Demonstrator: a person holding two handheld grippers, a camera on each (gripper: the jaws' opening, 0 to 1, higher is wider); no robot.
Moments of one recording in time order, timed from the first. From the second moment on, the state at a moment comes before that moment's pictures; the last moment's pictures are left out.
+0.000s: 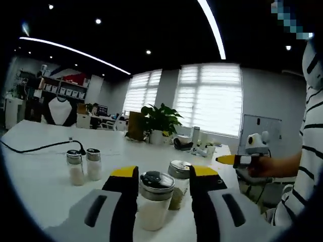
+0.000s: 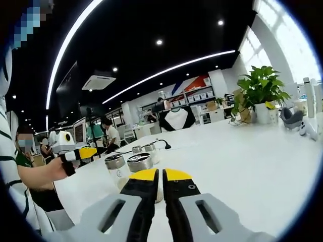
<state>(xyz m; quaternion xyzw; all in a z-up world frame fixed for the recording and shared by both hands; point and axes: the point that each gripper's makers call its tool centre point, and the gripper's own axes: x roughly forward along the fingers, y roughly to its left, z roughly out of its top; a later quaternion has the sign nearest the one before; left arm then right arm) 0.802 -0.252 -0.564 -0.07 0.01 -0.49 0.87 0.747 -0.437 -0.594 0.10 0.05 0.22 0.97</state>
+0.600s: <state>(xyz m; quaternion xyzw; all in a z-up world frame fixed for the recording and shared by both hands) 0.809 -0.224 -0.540 -0.06 -0.05 -0.46 0.89 0.738 -0.411 -0.595 0.04 0.04 0.26 0.96</state>
